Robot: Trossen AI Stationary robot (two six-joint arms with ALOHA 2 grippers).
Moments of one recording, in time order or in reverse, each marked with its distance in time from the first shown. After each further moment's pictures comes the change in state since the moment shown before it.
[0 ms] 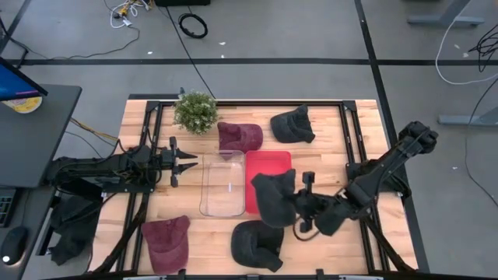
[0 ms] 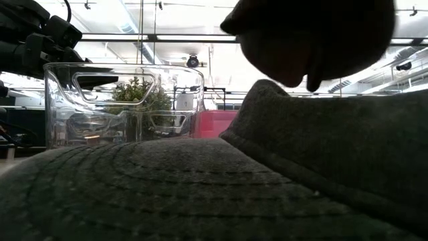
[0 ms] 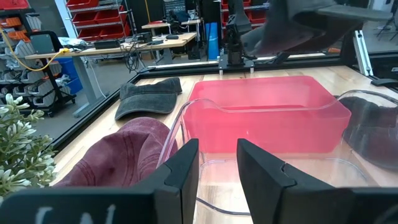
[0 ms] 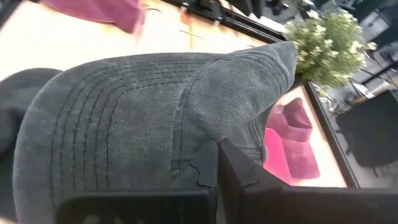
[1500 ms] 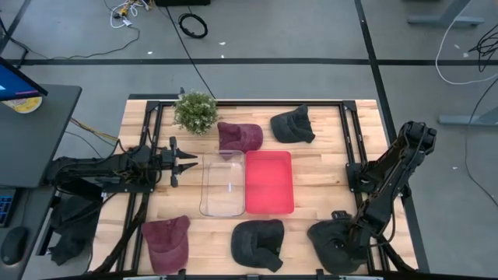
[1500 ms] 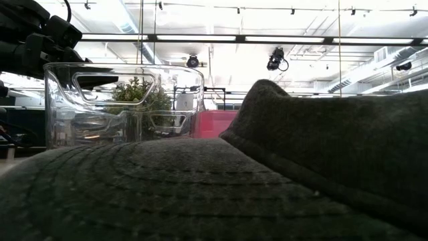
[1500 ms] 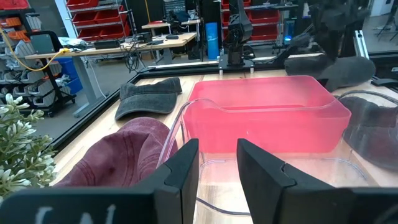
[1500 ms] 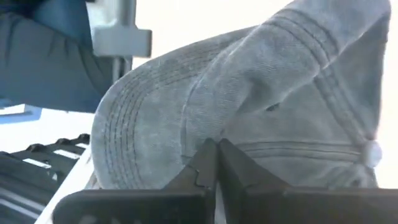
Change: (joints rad) left arm 0.000 0.000 0.000 0.000 0.000 0.000; right arm 0.365 0.002 -0.273 -0.038 -0.813 0.715
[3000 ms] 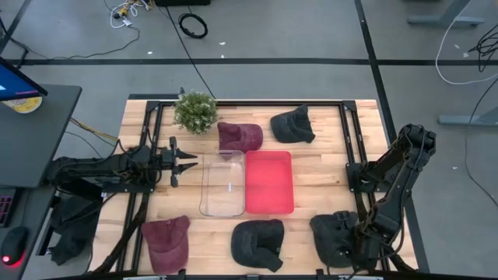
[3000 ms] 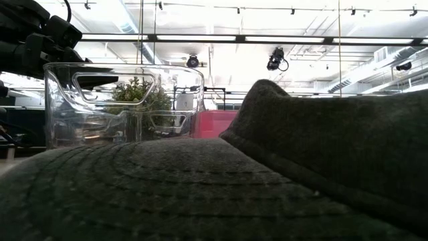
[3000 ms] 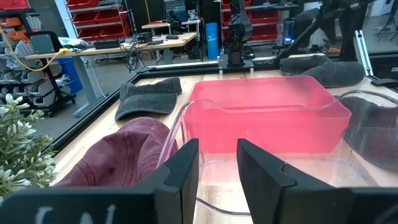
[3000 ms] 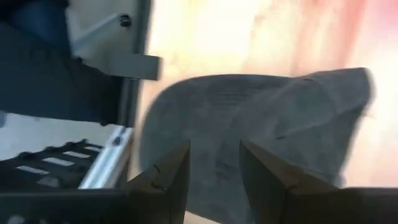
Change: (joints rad) left arm 0.000 0.000 0.000 0.000 0.000 0.000; right arm 0.034 0.048 0.249 -0.313 0.123 -0.004
